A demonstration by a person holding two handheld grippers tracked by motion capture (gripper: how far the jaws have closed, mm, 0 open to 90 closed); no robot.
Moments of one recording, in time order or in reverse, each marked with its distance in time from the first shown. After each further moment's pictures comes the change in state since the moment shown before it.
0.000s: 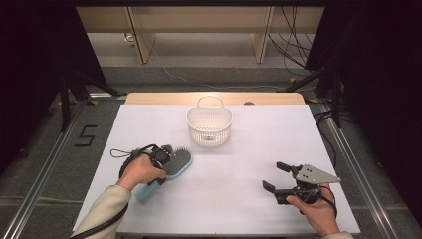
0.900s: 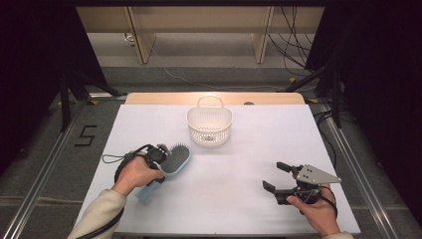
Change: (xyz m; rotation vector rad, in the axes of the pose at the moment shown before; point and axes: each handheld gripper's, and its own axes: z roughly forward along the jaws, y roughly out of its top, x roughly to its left) left arm 0.001 -0.012 -0.011 -0.107 -0.010 -0.050; right arm 0.000 0.000 -0.001 -0.003 -0.002 0.000
